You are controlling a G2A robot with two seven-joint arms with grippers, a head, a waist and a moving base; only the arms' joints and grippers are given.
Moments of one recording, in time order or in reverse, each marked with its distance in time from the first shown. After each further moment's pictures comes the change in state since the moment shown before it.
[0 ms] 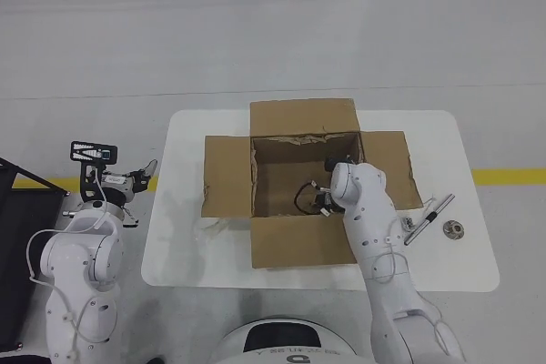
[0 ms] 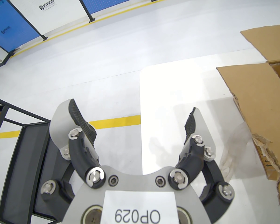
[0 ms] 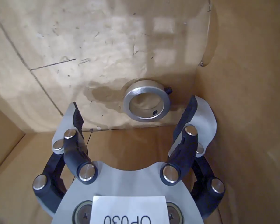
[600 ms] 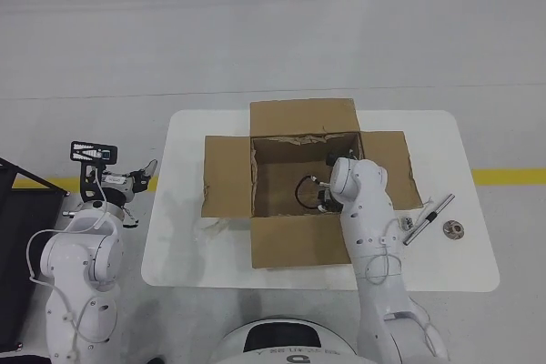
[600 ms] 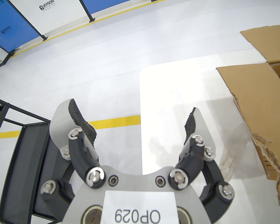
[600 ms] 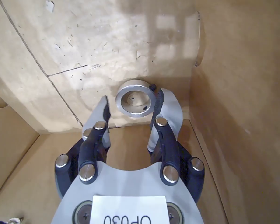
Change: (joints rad) left arm 0.000 0.000 0.000 0.000 0.000 0.000 0.000; right arm -0.038 -0.086 0.083 -0.115 -0.104 -0.011 0.011
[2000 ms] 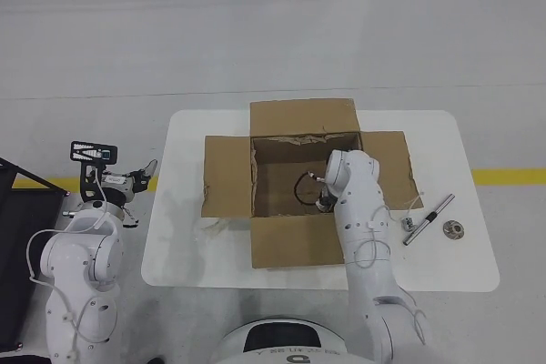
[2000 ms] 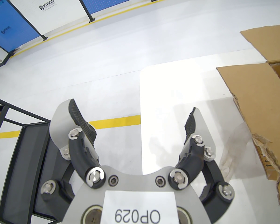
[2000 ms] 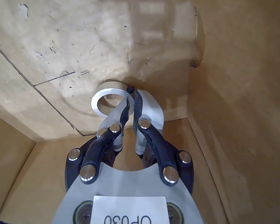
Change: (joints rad) left arm 0.000 0.000 0.000 0.000 0.000 0.000 0.000; right arm 0.109 -0.089 0.125 0.182 -0.155 -0.018 0.017
